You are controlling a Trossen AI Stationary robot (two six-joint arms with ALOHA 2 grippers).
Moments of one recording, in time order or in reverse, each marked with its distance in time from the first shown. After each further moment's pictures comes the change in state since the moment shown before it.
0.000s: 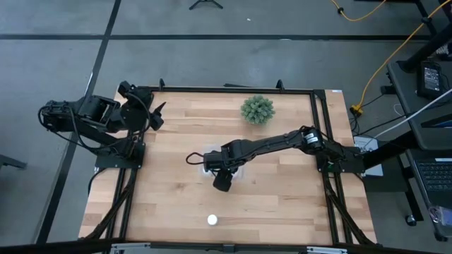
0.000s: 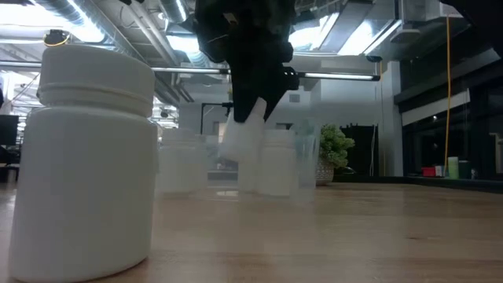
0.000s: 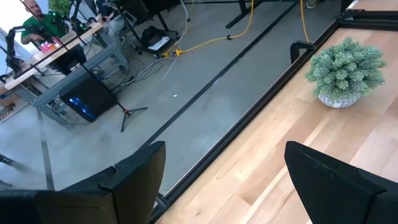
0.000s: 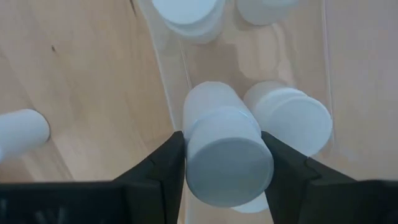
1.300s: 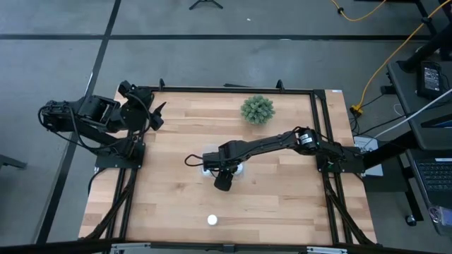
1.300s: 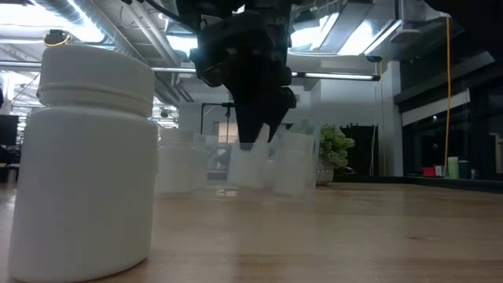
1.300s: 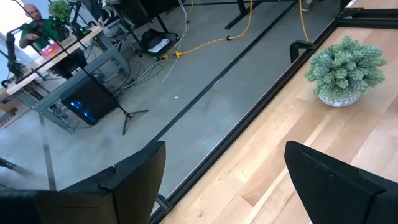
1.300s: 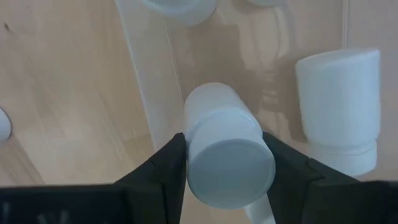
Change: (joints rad) left arm 0.000 0.000 0.000 0.007 -0.002 0.027; right arm -0.020 0.060 0.001 -0.016 -0.032 -0.064
